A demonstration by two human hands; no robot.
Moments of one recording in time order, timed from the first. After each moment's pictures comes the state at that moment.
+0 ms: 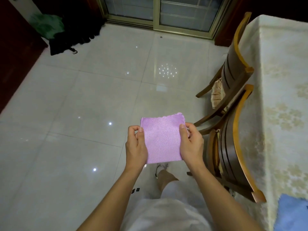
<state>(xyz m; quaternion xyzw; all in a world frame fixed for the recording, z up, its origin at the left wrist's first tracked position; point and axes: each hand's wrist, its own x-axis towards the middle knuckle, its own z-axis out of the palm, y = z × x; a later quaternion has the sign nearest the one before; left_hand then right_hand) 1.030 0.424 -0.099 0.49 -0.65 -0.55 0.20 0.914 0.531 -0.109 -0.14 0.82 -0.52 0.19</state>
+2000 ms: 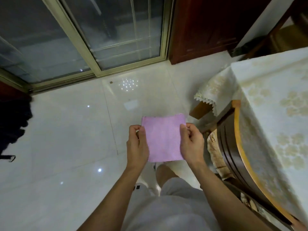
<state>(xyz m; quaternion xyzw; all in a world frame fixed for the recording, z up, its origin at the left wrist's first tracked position) 0.387 0.015 -0.108 0.31 -0.75 -0.59 0.07 0.341 0.168 -0.116 0.06 0.83 -0.56 0.06</state>
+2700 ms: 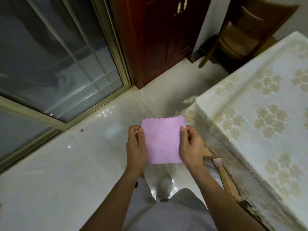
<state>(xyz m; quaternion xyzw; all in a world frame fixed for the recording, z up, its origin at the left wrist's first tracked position) 0.078 0.045 -0.094 0.16 -0.80 -0.57 -0.04 0.093 0.205 -0.104 0.22 0.82 -0.52 -0.07</state>
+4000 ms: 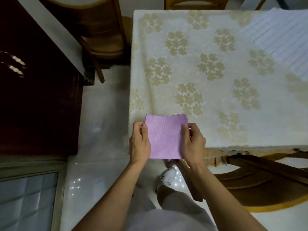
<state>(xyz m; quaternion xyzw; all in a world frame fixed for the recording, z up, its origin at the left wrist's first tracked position) -0.114 0.312 -0.115 -0.26 -0.81 -0.45 -0.28 0.030 0.379 -0.117 0.61 0.64 -0.40 -0.25</state>
